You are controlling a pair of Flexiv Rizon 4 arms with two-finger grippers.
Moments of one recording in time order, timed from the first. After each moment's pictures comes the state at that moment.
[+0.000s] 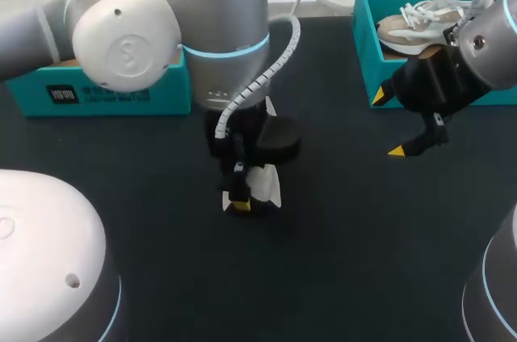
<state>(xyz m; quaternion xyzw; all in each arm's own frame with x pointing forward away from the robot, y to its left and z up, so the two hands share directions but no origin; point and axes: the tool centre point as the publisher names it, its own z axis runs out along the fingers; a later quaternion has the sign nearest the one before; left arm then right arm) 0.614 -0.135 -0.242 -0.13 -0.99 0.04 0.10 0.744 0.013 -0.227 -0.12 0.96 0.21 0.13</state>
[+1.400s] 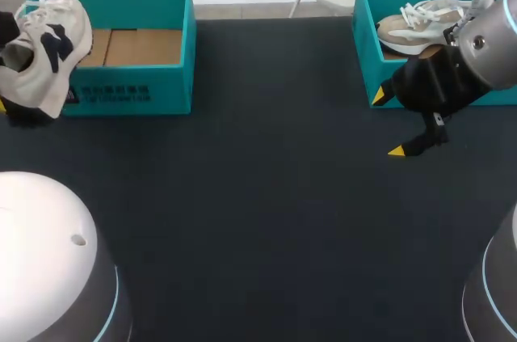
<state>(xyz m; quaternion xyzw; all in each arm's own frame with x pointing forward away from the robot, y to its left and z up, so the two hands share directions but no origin) 0.763 0.234 -0.183 -0.21 -0.97 0.09 0.12 0.744 0.013 -0.227 -0.12 0.96 0.21 0.13</state>
